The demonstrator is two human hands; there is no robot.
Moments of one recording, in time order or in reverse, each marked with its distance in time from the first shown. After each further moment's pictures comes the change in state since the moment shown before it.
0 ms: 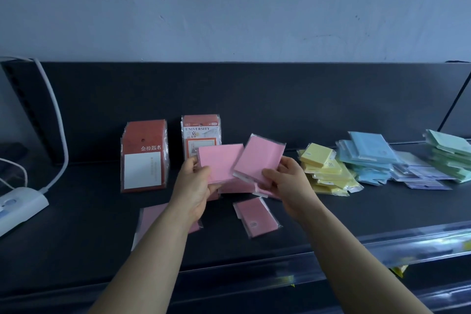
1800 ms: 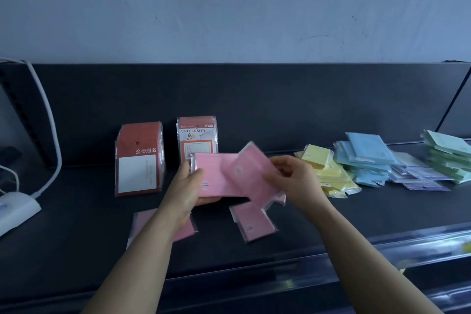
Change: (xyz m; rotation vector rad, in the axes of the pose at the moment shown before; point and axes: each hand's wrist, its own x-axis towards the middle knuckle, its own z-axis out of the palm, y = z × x) left_hand 0.003 -0.003 -0.014 0.296 -0.093 0.041; right_hand -0.001 -0.007 -0.026 -0.372 -0.051 -0.327
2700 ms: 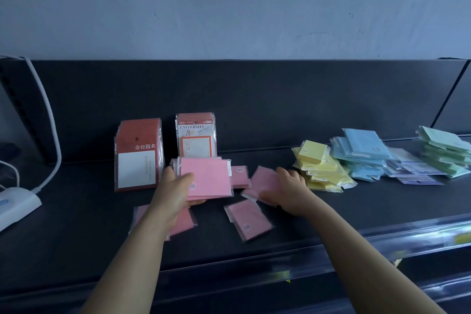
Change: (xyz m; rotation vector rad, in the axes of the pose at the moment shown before) left_hand -0.007 -0.010 -0.017 -0.017 0.097 -0.040; right_hand 0.005 0.027 0.000 -0.837 -0.263 0.270
